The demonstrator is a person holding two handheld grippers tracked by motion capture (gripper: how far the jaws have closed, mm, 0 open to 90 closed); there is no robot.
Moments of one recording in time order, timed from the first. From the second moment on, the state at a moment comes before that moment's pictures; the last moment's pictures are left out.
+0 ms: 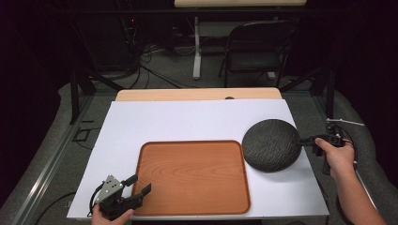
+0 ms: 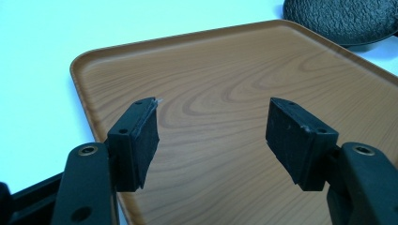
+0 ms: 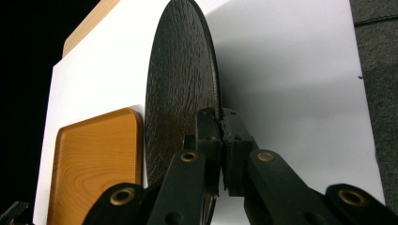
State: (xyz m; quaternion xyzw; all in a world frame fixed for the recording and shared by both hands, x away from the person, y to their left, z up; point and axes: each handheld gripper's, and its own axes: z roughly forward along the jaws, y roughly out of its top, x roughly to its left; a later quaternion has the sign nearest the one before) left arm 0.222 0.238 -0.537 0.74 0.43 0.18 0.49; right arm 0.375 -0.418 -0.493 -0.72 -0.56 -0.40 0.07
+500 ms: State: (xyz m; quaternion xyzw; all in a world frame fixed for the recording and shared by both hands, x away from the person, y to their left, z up) left arm 0.222 0.238 -0.537 0.74 0.43 0.18 0.49; right arm 0.392 -0.390 -0.454 -0.70 -0.61 -0.36 0.01
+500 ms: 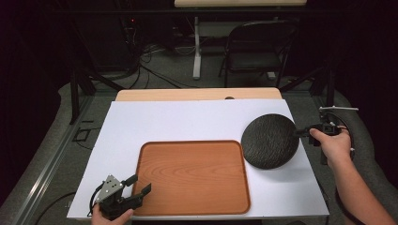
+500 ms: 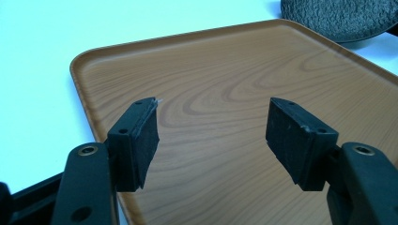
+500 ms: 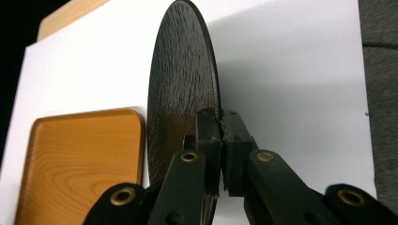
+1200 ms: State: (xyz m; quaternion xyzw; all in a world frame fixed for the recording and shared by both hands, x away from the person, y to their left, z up) left arm 0.222 0.238 -0.537 0.74 0.43 0.18 0.49; right arm 0.413 -0.362 -0.421 -0.70 -0.65 -0.31 -0.01
